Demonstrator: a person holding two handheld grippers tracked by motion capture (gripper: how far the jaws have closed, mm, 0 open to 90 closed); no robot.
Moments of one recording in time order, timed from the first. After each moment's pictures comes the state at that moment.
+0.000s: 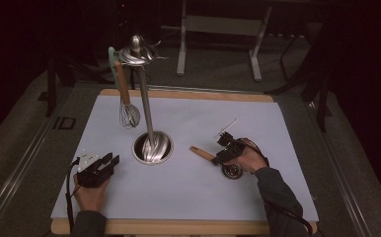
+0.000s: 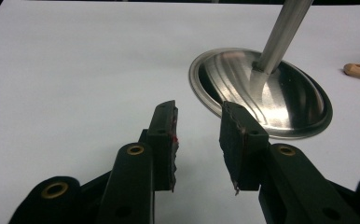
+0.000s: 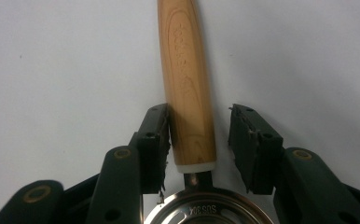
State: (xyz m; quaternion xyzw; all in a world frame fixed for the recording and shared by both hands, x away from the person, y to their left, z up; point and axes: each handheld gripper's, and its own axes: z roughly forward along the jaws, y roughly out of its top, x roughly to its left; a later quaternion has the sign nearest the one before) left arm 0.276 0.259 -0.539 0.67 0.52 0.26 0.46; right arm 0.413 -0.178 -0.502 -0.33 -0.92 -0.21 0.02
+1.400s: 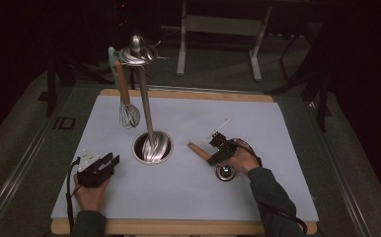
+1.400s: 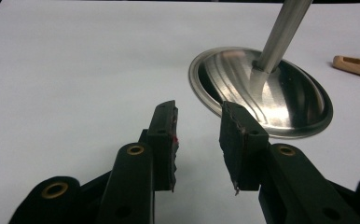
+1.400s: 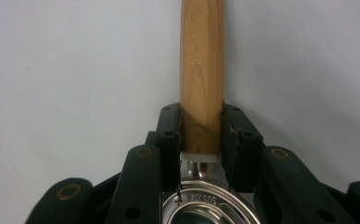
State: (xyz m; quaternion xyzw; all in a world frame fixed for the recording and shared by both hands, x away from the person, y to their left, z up) left arm 0.277 0.258 -0.539 0.67 0.52 0.26 0.45; right arm 0.407 -0.153 -0.499 -0.34 -0.92 -0.18 0.01
